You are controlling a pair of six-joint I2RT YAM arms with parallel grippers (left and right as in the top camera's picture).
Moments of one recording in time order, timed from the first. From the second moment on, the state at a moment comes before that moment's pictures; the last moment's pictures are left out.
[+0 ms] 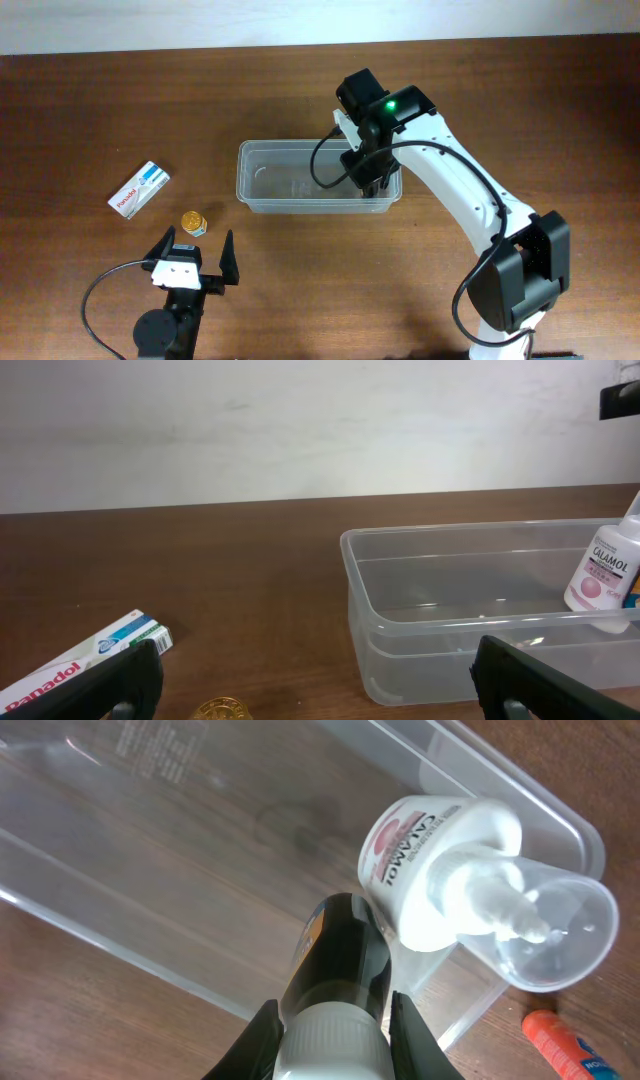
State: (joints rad) left arm -0.05 0.02 0.02 -0.08 0.07 -0.01; right arm 0.46 1.93 1.75 -1.25 -0.01 -0.04
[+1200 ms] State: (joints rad) left arm -0.05 0.02 0.02 -0.08 0.07 -0.01; right arm 0.43 1.93 1.62 -1.12 0.00 -0.02
